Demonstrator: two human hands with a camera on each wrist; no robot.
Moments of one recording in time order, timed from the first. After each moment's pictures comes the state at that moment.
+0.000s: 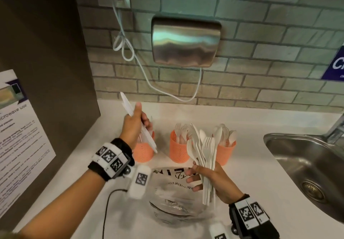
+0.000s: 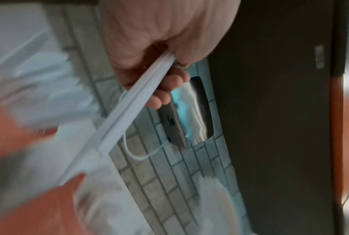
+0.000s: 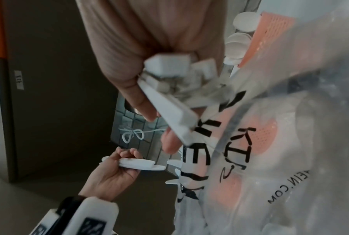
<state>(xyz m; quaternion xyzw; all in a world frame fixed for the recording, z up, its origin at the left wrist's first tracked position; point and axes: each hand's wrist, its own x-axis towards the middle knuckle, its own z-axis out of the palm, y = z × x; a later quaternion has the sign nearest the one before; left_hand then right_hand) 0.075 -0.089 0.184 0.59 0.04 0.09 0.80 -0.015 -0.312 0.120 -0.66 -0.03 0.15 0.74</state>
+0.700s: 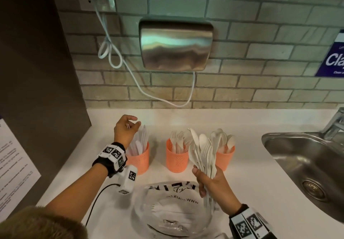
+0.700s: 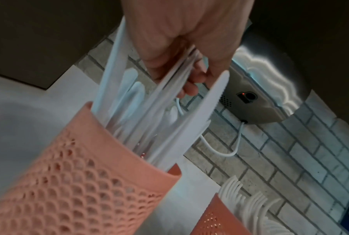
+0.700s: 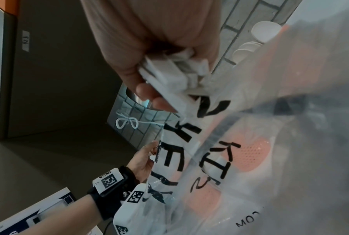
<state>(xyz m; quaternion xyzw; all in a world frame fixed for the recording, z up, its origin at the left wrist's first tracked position) 0.172 -0.063 0.124 0.79 0.03 0.19 0.58 0.004 -0.313 0.104 -0.73 0.00 -0.01 0.68</state>
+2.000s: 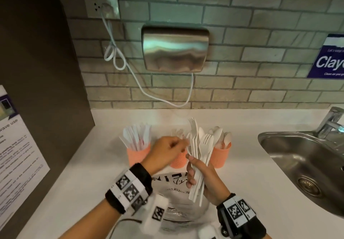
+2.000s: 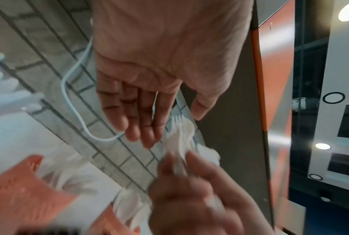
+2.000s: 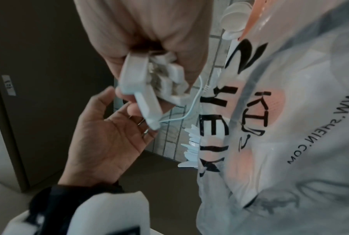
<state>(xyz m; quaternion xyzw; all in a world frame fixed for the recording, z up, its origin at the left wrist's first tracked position) 0.028 -0.146 0.177 0.83 -0.19 -0.03 0.52 -0.019 -0.284 0.135 -0.53 -0.02 0.09 0.84</state>
